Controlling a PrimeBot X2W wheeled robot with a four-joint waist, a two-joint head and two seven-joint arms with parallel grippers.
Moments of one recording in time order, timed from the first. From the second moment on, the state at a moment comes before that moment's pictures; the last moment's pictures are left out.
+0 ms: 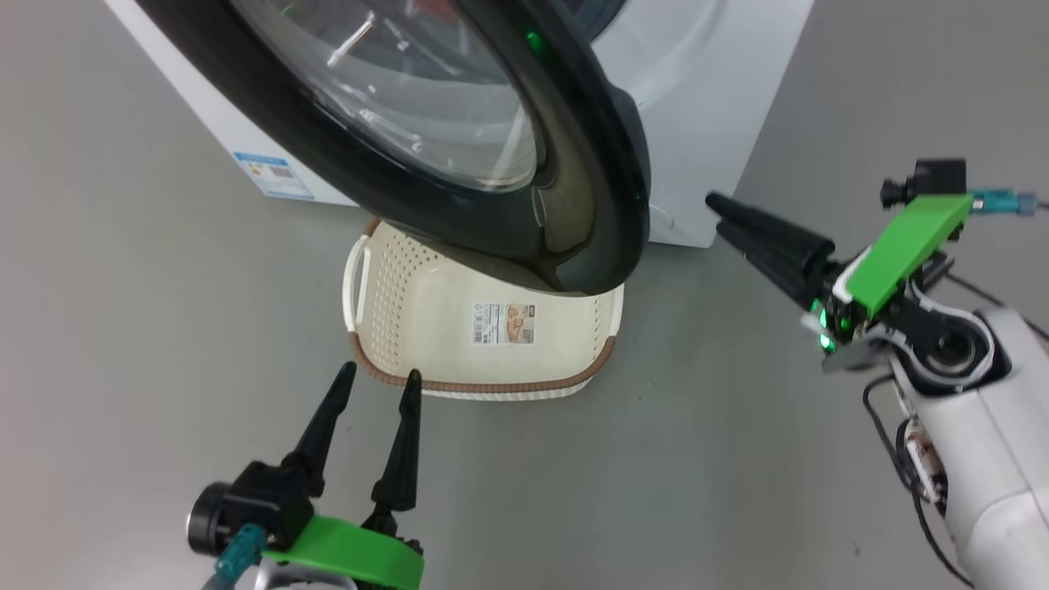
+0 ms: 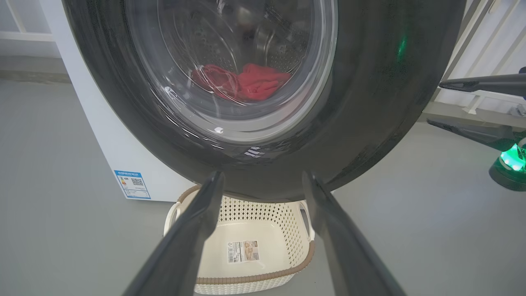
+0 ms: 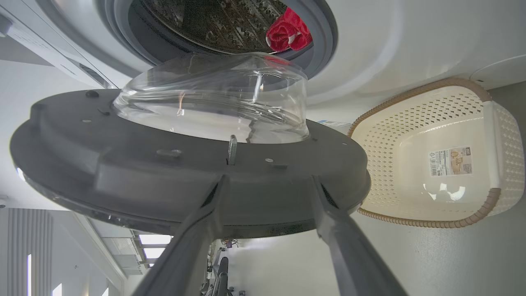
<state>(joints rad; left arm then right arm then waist) -0.20 0.04 -0.22 0.20 -0.26 -0.02 -0.25 -0.65 -0.19 0.16 0.53 1.58 0.13 0.59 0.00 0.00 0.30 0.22</state>
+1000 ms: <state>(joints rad) -0.07 0.04 -0.12 0.23 -0.24 -0.05 -0.25 -0.23 -0.19 0.14 0.50 1.52 0.13 0.40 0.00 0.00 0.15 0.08</state>
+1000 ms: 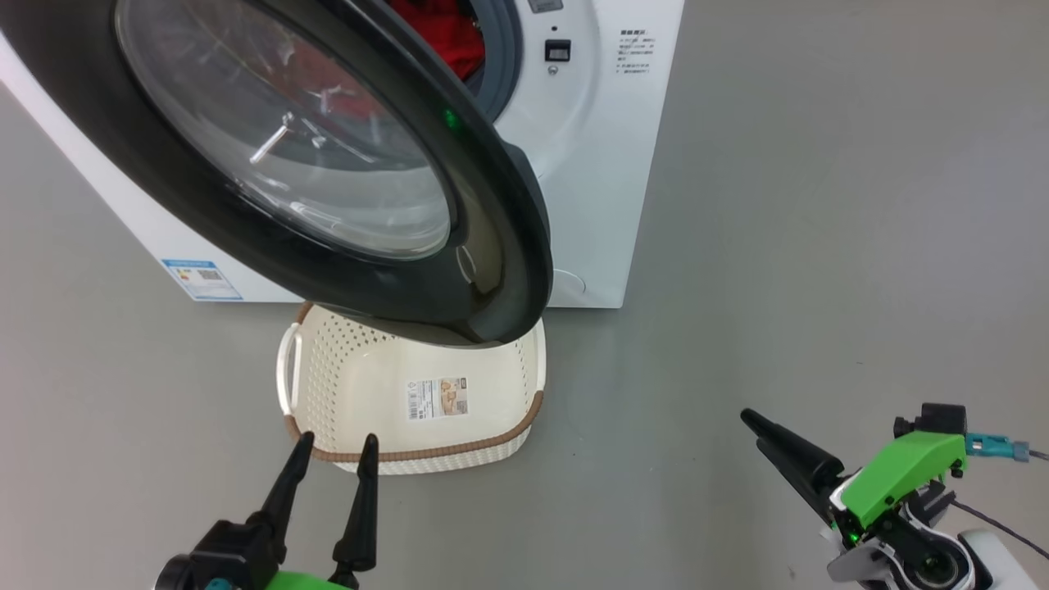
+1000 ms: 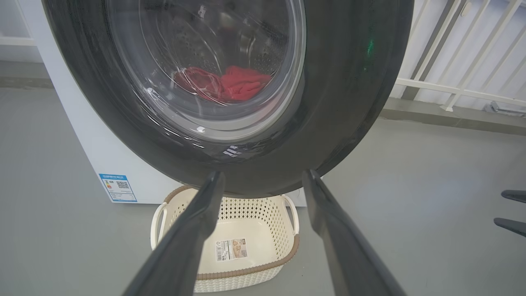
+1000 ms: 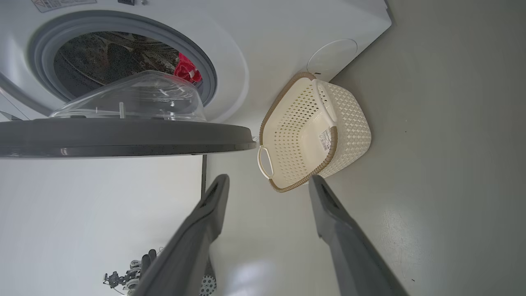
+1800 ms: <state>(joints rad) -0.04 0.04 -0.10 0.25 -0.23 -0.06 -0.25 -0.15 -0.32 0.48 0.48 1.21 0.13 -0.13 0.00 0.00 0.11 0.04</state>
